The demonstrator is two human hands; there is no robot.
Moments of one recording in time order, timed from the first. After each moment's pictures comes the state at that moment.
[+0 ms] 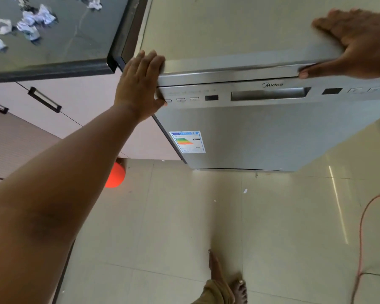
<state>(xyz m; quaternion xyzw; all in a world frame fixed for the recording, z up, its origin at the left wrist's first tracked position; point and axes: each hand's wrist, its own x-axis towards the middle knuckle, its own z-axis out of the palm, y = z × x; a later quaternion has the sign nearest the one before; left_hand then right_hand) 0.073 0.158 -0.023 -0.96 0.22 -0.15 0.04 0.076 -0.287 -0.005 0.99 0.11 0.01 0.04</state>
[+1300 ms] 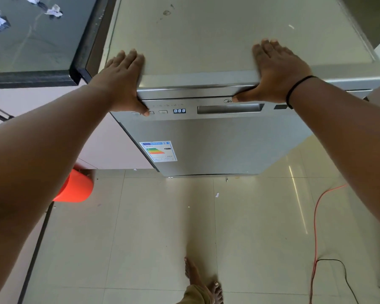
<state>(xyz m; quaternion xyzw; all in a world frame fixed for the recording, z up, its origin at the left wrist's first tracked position) 0.106 0.124 0.013 -0.98 0.21 0.02 0.03 0.057 -0.231 0.018 1.00 0.05 -0.02 0.02</state>
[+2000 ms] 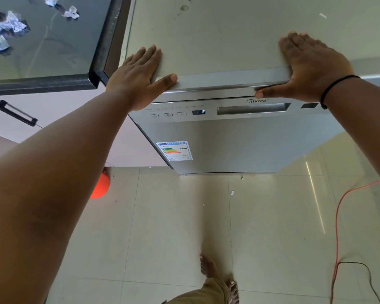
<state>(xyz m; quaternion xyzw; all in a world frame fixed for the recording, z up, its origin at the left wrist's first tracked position) 0.117 0.129 0.010 -0.98 0.19 0.01 -0.02 0.059 -0.234 0.017 1.00 0.05 -0.01 0.00</state>
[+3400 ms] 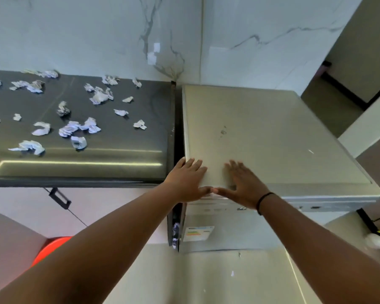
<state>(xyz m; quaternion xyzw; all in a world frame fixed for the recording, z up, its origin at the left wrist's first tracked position) 0.148 0.198 0.045 -0.93 0.35 0.05 -0.01 0.095 -0.007 0.050 0.99 0.03 -0.11 -0.10</state>
